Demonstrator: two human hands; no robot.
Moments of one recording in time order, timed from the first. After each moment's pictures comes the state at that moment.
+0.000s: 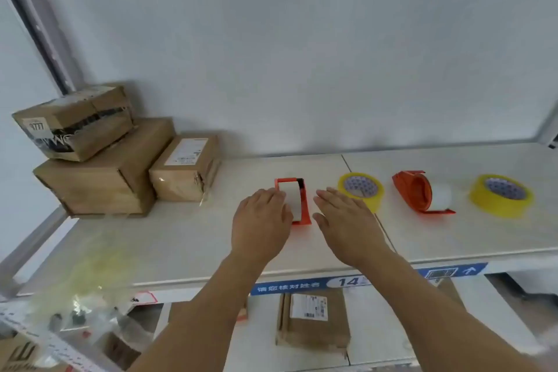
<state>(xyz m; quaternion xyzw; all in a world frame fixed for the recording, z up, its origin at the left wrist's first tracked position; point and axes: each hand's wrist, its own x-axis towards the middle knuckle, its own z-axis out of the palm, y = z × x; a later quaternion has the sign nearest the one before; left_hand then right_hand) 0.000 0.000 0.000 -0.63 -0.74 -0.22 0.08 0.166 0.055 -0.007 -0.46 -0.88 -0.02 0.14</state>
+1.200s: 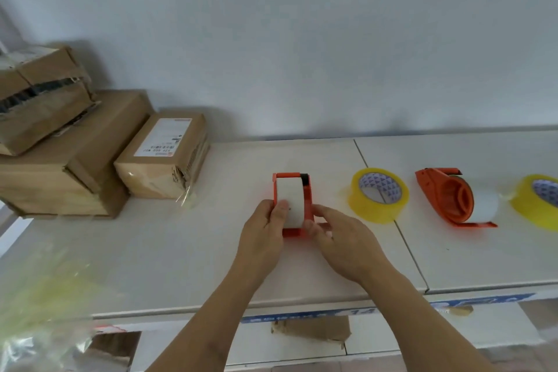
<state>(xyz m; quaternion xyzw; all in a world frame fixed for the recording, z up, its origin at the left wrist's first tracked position) -0.005 0.049 -0.031 -0.40 -0.68 -0.49 -0.36 0.145 0.104 -0.044 -0.50 -0.81 0.25 0.17</state>
